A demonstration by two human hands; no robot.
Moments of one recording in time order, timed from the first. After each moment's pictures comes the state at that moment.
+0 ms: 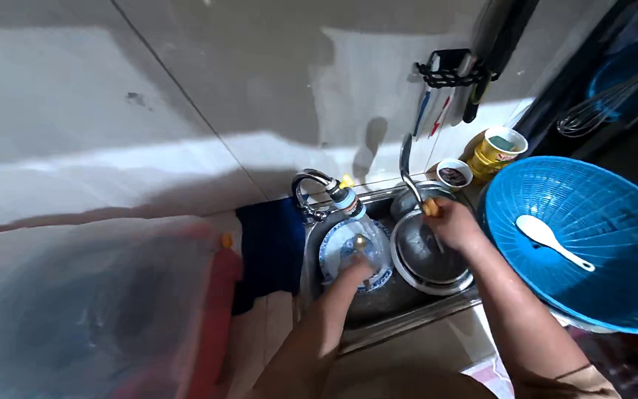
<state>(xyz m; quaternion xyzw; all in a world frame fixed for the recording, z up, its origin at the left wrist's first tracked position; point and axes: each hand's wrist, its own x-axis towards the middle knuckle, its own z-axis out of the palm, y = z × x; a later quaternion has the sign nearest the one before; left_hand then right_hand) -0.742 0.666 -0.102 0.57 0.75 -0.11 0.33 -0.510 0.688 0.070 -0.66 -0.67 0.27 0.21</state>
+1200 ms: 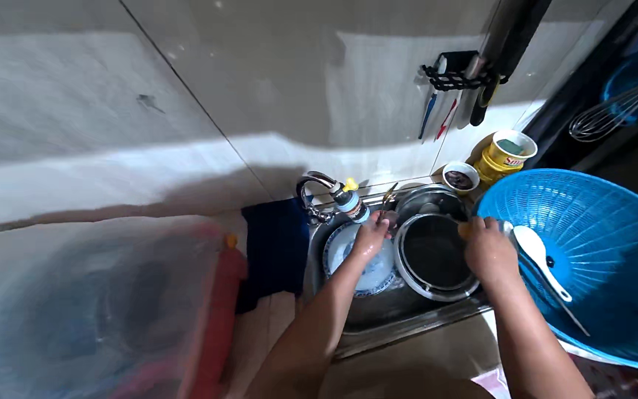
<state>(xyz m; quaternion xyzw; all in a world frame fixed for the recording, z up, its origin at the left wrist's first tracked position) -0.725 0.701 -0.018 0.50 0.57 0.42 0.50 -0.437 0.676 0.008 -0.76 -0.64 -0.01 0.08</state>
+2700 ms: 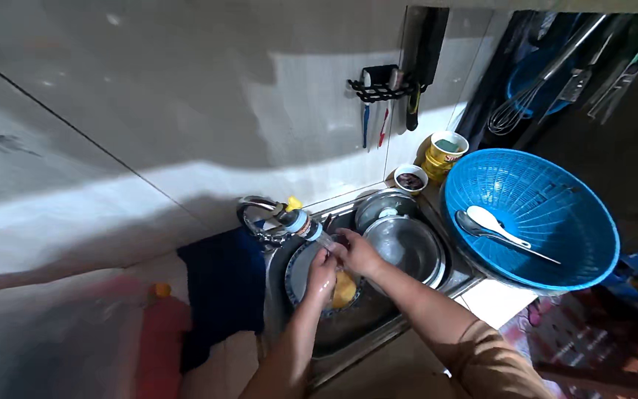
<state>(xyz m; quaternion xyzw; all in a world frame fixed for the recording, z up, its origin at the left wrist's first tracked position) -0.738 0.651 -0.034 0.46 0.58 0.48 0.47 -0.607 0.690 -0.011 -0.54 -0.69 0.39 0.28</state>
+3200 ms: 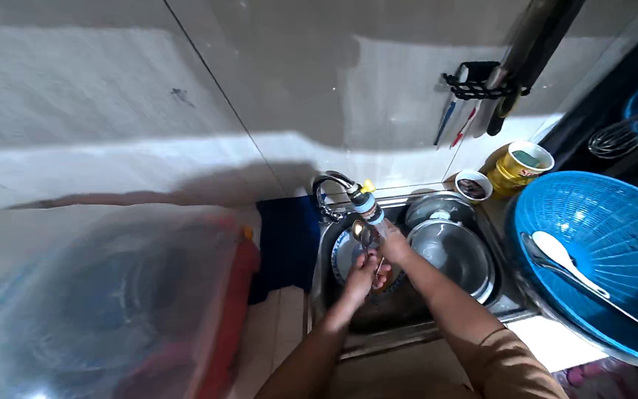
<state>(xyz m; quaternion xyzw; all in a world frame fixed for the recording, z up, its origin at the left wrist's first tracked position) -0.761 0.617 -0.100 0.32 0.57 0.45 0.61 -0.641 0.739 -0.083 -0.50 -0.80 0.27 0.18</state>
